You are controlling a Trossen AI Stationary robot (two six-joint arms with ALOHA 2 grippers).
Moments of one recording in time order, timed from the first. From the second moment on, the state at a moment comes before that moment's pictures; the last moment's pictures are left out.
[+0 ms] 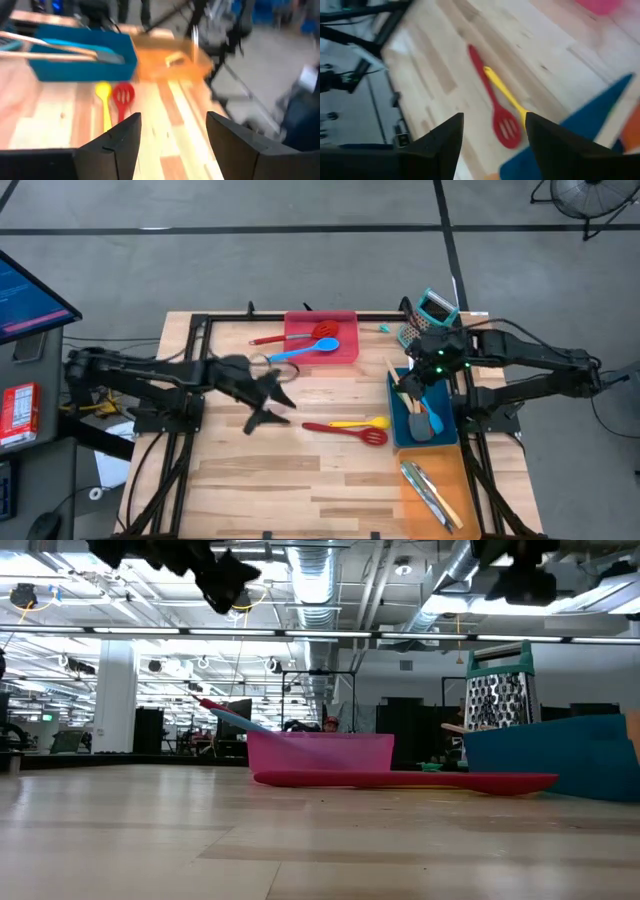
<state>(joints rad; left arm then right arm) 0.00 1.07 0.70 0.01 0.32 -0.13 -0.14 0.98 1.07 -0.93 -0.18 0.69</state>
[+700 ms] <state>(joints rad) -0.08 1.65 0.70 0.36 0.14 0.07 0.07 0.98 1.07 -0.89 -0.04 0.72</state>
